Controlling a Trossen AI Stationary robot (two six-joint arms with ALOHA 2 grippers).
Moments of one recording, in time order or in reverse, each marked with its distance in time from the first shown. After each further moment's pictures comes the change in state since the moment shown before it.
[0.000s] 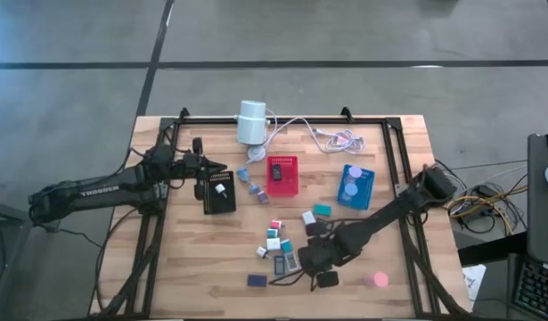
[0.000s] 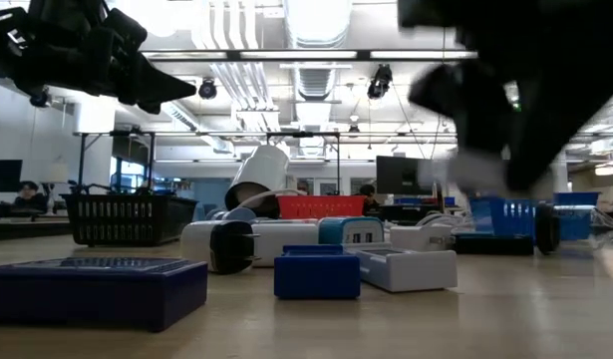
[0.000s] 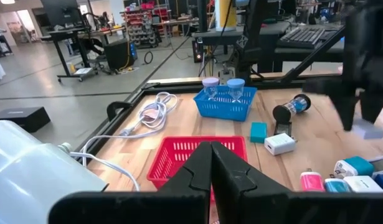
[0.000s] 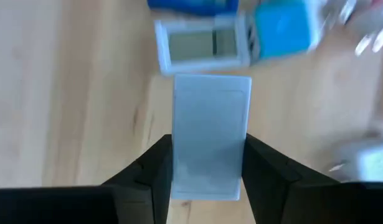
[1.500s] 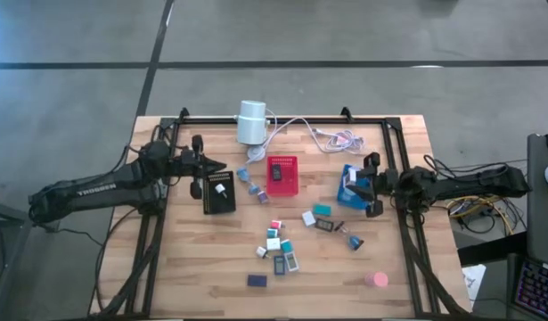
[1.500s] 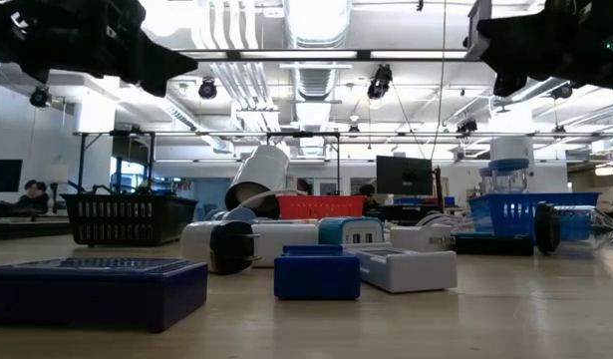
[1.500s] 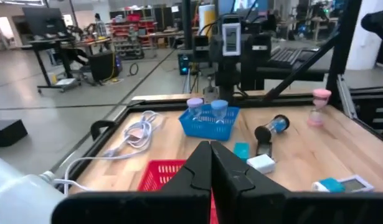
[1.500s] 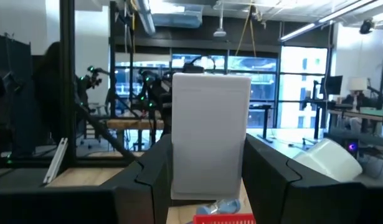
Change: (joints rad) left arm 0.002 0.000 0.088 -0.036 0.073 -0.041; right arm -0.495 -1.376 -1.288 1.433 -0.049 -0.362
